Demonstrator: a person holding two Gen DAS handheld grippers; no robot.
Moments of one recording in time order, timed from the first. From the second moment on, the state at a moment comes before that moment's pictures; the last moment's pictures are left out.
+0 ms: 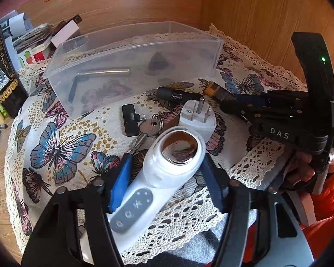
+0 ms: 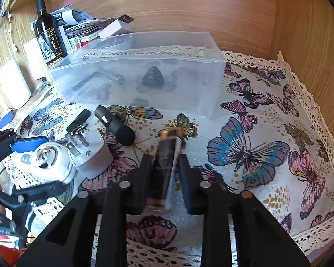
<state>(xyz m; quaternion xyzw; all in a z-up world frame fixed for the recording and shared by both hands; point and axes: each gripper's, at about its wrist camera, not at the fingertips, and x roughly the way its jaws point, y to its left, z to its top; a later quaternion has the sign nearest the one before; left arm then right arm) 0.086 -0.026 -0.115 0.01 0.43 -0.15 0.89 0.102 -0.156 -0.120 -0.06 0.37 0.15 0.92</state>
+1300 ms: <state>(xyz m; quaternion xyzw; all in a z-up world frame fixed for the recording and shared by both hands) 0.121 0.035 0.011 0.00 0.25 -0.06 0.97 0.113 -0.149 -0.013 -0.05 0.21 0.17 0.96</state>
